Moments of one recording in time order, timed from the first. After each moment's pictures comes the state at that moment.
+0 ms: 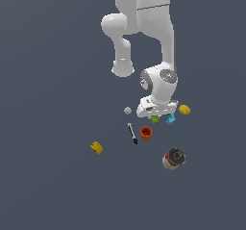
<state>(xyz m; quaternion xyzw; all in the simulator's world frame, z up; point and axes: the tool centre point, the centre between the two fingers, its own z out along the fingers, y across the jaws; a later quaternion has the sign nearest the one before) -0.089 0.174 0.022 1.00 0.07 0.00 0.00</state>
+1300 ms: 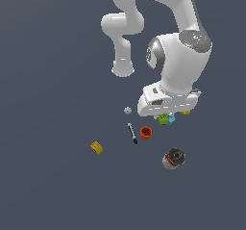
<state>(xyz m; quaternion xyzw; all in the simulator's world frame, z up) 0.028 0.152 0.203 1.00 0.07 0.00 0.00</state>
